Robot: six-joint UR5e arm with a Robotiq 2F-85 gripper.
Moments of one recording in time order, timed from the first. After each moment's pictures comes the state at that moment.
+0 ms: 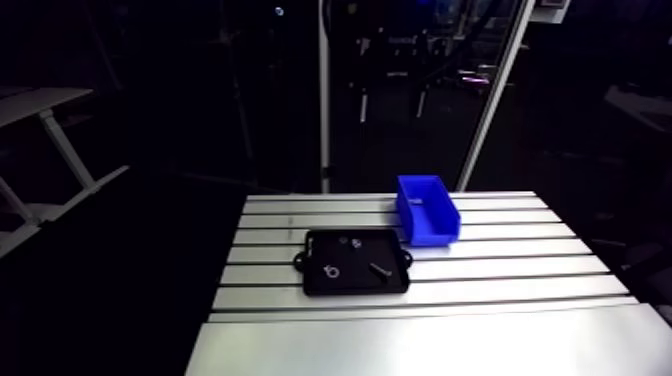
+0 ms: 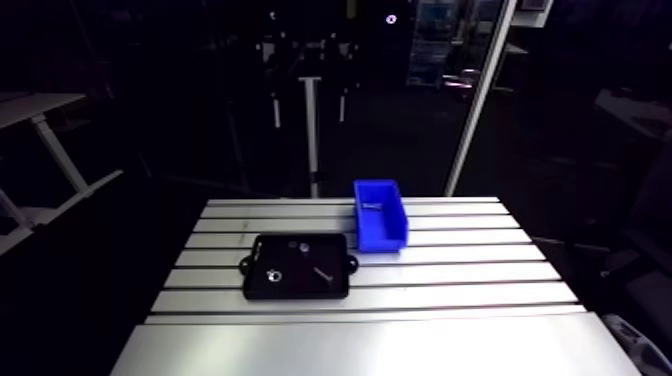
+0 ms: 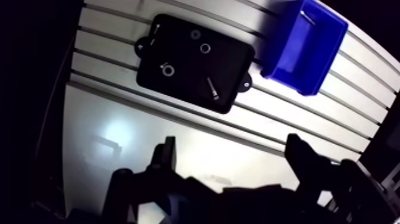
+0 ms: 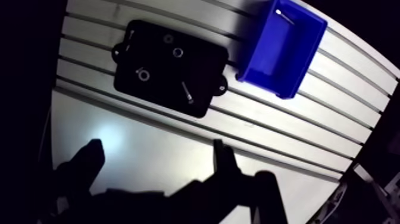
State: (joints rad) arm -0.06 -1.39 1.47 -1.56 -1.56 -1.99
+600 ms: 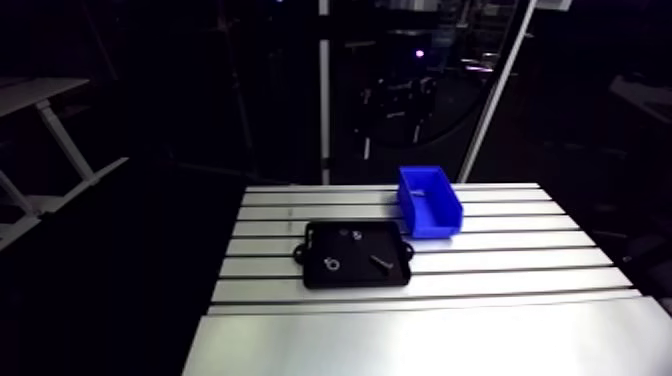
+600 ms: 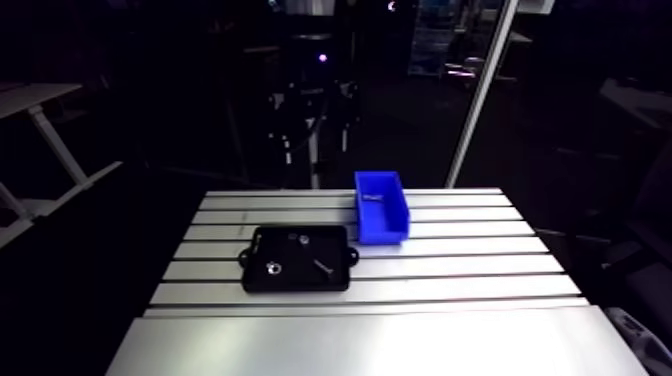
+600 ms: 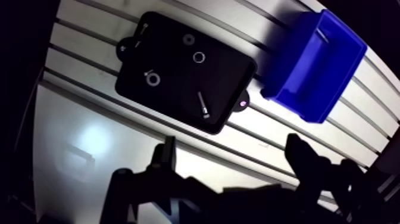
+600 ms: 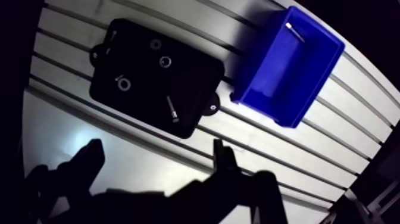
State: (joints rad) arm -0.06 -1.36 1.63 -1.76 -1.58 -2.09
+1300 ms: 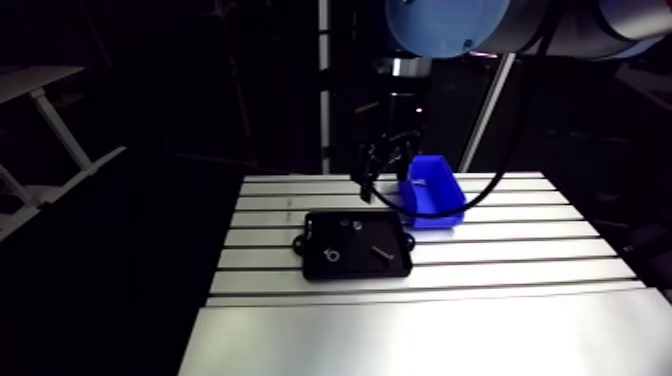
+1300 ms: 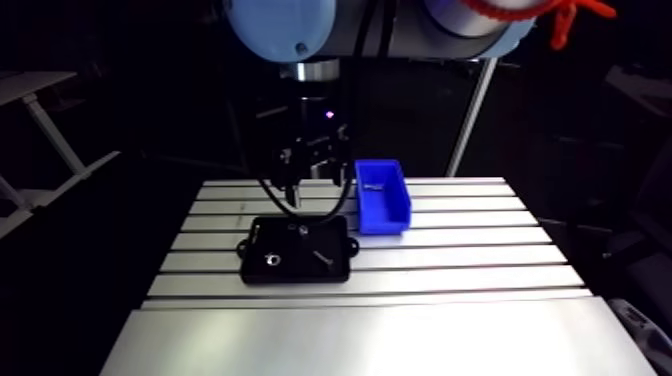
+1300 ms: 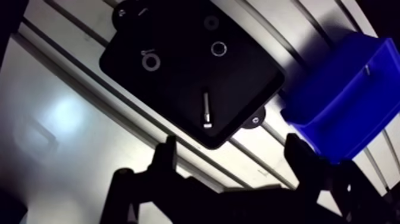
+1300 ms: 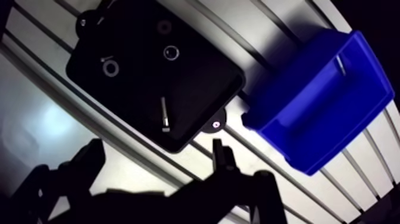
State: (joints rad) arm -0.06 -1.32 1.80 -1.93 -1.59 -2.33
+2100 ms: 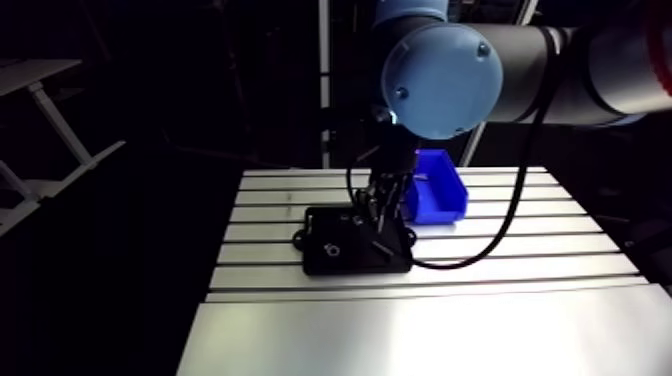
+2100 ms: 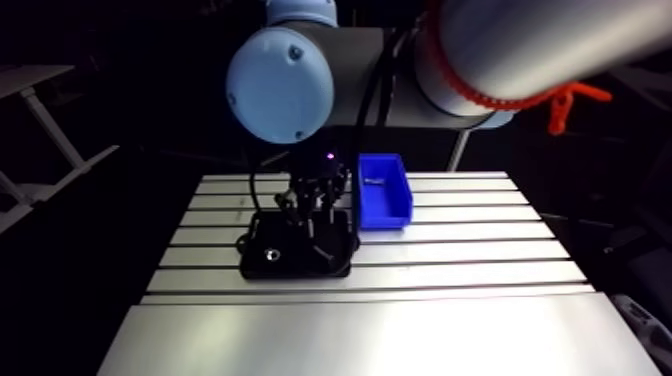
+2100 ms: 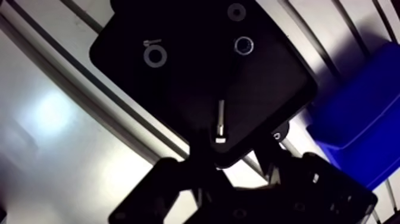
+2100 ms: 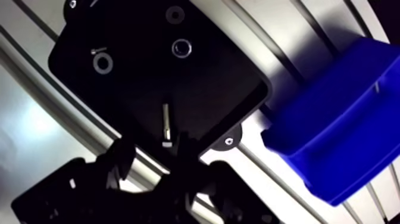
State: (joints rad) arm -0.06 -1.30 1.94 -2.12 -1.59 -2.40
